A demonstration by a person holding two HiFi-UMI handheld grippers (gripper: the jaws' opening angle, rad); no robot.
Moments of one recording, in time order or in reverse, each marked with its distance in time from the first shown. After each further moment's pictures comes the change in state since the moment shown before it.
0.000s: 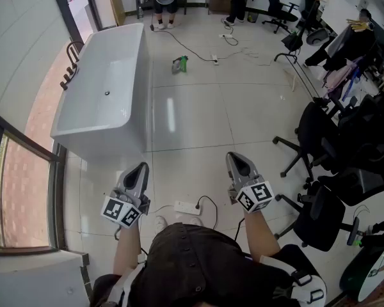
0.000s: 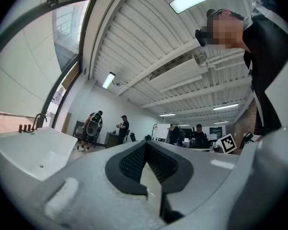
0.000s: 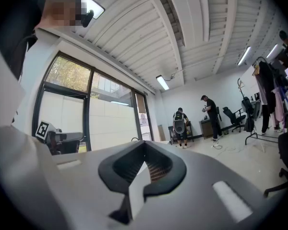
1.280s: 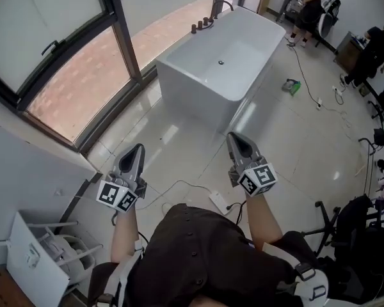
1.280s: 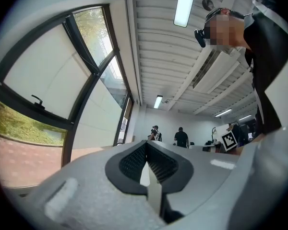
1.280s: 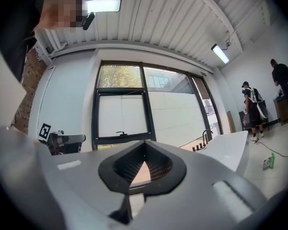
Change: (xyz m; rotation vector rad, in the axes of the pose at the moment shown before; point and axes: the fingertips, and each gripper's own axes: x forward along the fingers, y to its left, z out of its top) left arm -0.345 0.136 0.086 0.122 -0.171 0.647; right arm 0.186 0.357 -0.036 -0.032 0.073 0.690
